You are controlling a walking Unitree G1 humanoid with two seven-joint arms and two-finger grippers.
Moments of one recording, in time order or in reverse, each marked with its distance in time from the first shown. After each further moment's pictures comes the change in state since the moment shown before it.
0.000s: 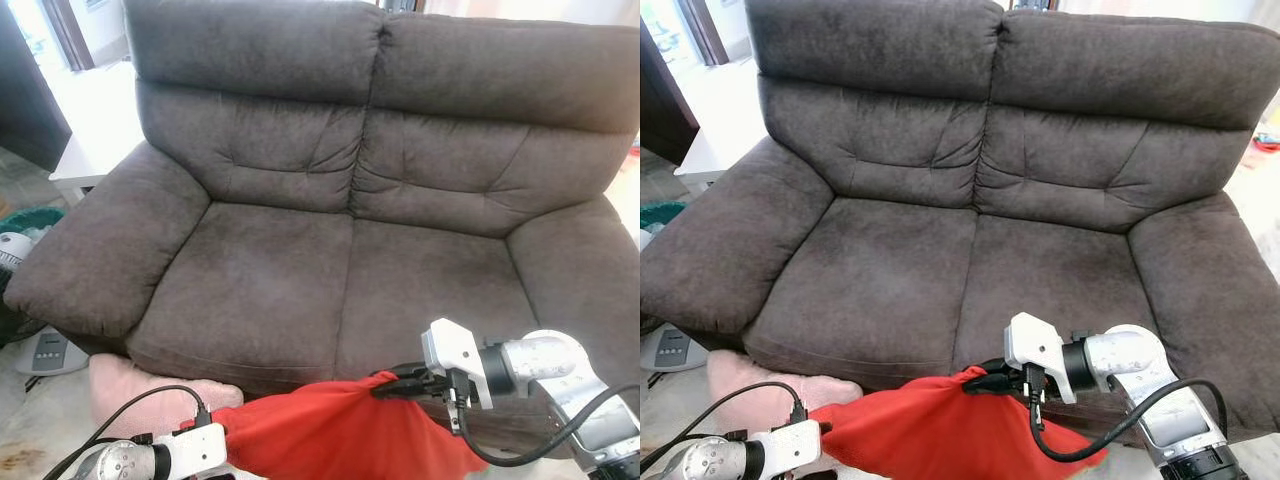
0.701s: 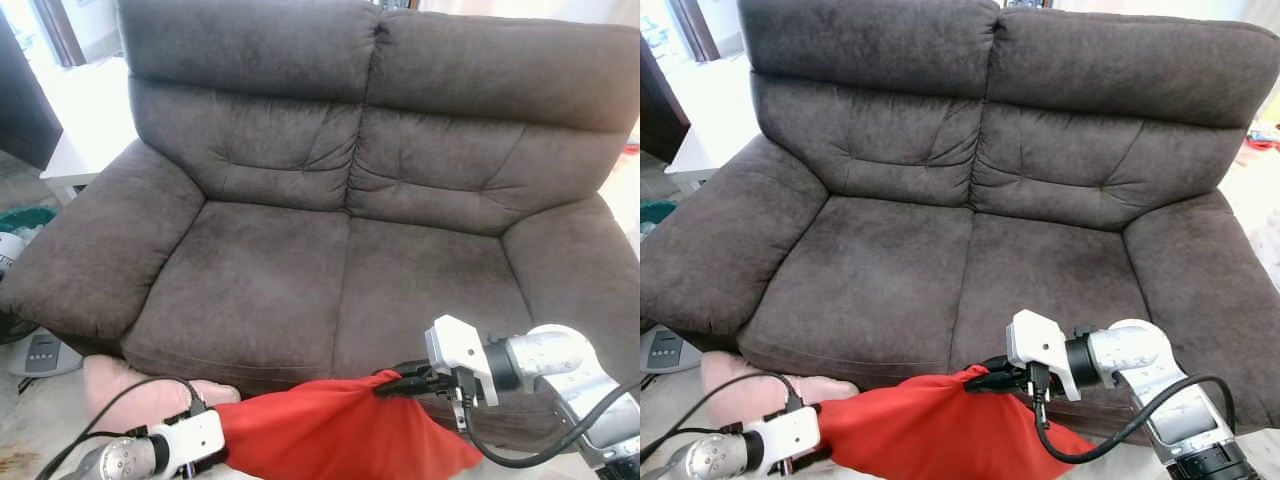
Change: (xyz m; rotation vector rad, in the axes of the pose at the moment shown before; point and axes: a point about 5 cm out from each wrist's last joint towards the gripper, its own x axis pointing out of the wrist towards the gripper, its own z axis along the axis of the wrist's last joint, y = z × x) left arm 0.006 0.006 -0.001 -0.014 0.025 0.105; right arm -0.005 0.001 0.004 -0.010 0.014 0.018
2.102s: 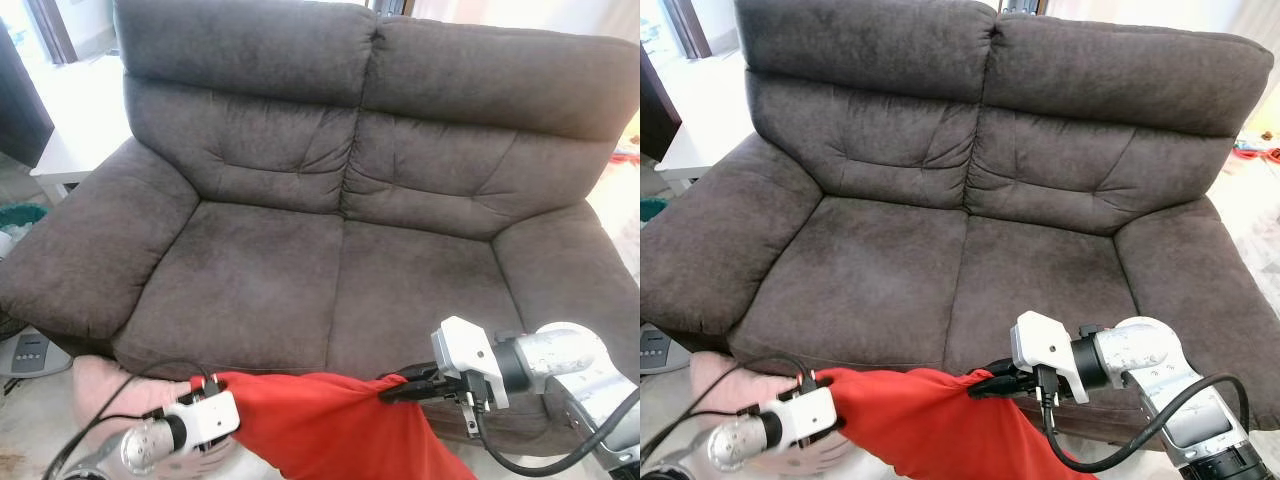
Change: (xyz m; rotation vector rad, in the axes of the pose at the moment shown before) left arm 0.003 0.043 0.031 0.147 -0.118 0.233; right arm -0.005 0.005 0.006 -0.011 0.010 0.025
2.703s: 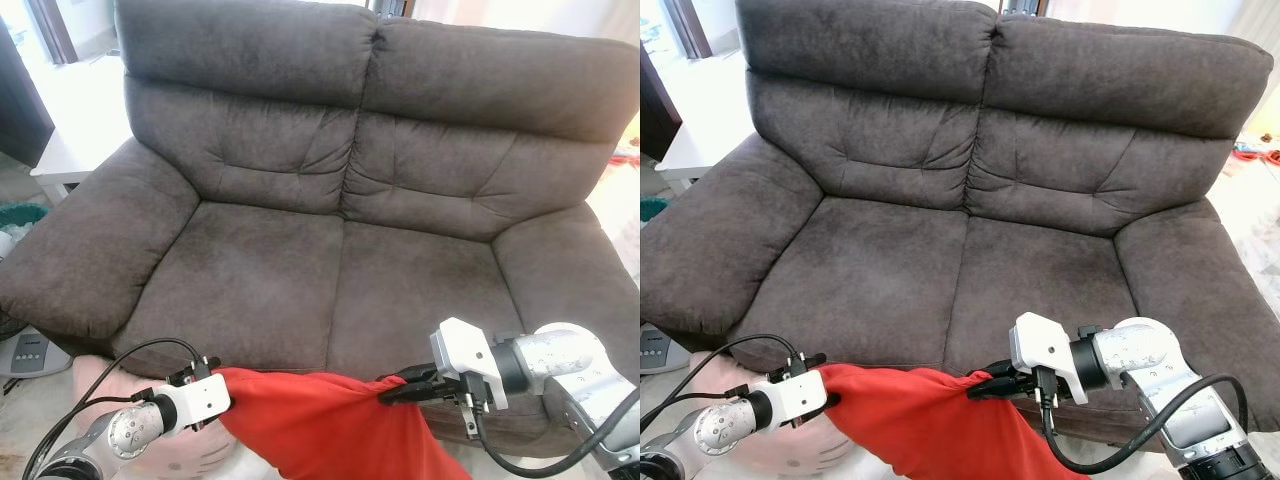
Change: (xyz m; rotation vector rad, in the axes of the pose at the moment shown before) left arm -0.005 0.006 -0.005 -0.003 0.013 -0.001; right arm -0.001 0.002 -0.003 -0.020 0.052 0.018
